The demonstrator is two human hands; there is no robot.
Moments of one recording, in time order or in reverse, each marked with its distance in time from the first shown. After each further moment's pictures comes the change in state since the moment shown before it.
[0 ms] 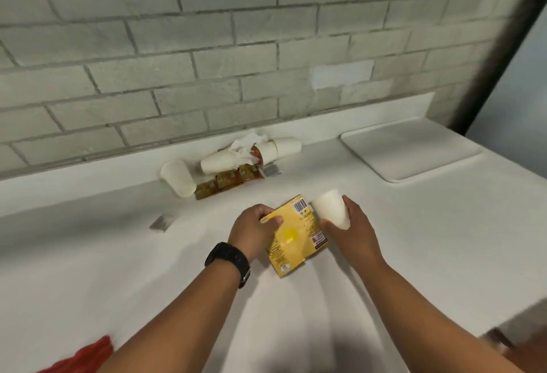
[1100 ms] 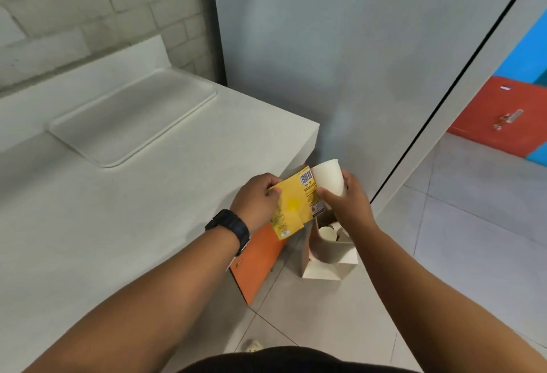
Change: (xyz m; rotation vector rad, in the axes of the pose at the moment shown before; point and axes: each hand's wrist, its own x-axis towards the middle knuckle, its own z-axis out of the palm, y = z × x) left_hand -0.082 0.208 0.483 0.226 -0.637 0.458; right_hand -0.075 0.241 -0.439 0.005 0.578 0.481
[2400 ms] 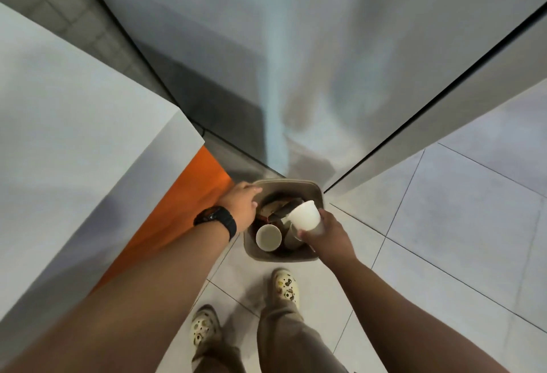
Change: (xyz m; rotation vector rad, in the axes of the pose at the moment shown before) left_hand 0.245 -0.077 0.287 0.514 -0.446 -0.232; right_hand 0.217 0.255 -0.050 -0.366 -0.406 0.431
